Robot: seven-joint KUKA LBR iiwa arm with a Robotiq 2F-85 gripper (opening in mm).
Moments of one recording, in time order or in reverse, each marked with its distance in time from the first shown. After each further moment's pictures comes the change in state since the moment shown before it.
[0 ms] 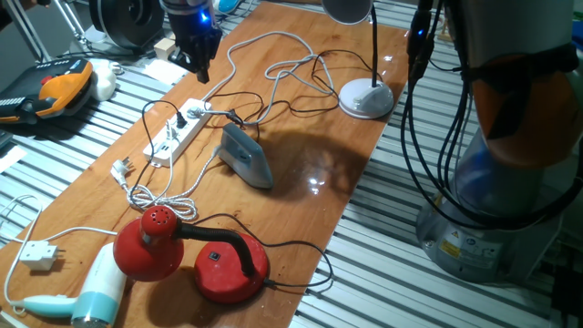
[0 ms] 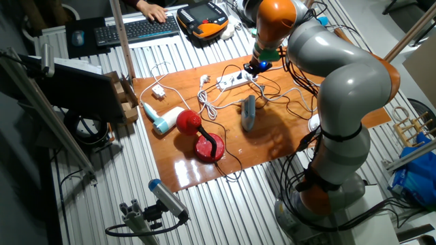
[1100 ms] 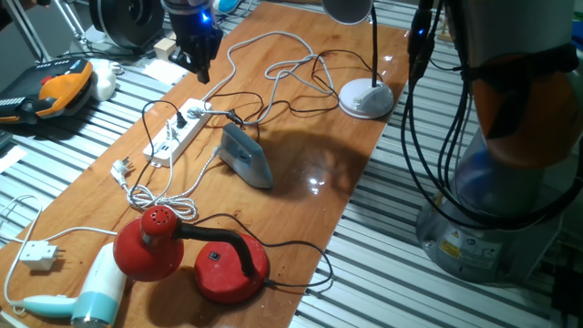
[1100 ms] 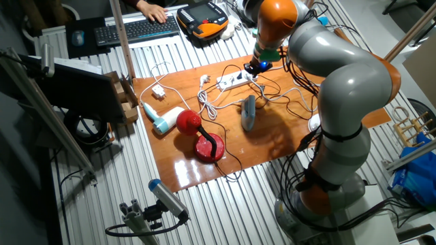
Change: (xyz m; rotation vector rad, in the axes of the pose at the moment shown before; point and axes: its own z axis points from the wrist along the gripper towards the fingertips) arm 0.002 0.001 0.001 -0.011 -0.007 0.018
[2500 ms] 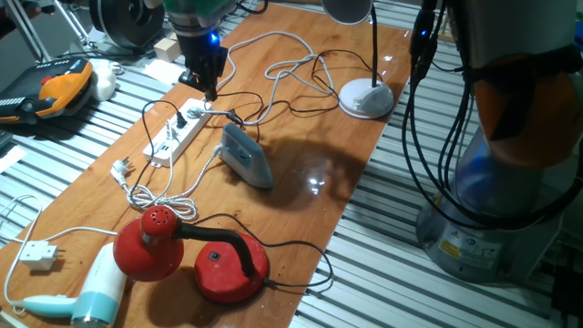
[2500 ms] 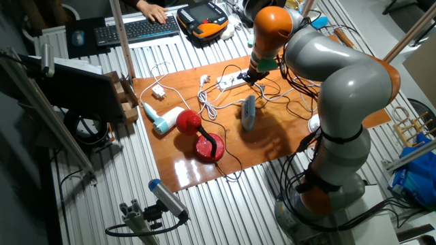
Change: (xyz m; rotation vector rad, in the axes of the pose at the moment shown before) arm 0.029 0.010 0.027 0.014 0.014 -0.098
